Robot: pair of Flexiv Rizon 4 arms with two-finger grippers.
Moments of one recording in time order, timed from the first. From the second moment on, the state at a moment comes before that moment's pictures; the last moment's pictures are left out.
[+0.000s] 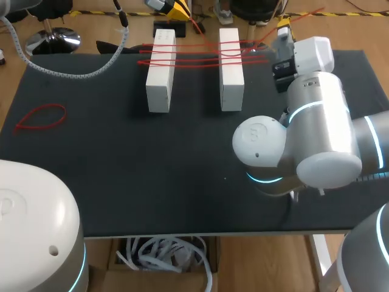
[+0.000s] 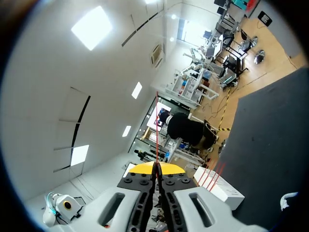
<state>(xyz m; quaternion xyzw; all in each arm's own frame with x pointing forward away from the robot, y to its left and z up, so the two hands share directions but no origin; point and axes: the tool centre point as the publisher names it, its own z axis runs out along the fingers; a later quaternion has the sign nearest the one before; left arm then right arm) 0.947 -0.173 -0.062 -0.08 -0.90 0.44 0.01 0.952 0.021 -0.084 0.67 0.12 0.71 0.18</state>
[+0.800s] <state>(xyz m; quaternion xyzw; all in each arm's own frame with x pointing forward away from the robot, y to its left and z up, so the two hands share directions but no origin) 0.947 -0.173 -0.062 -0.08 -0.90 0.44 0.01 0.962 0.025 -0.056 0.60 0.39 0.58 0.39</state>
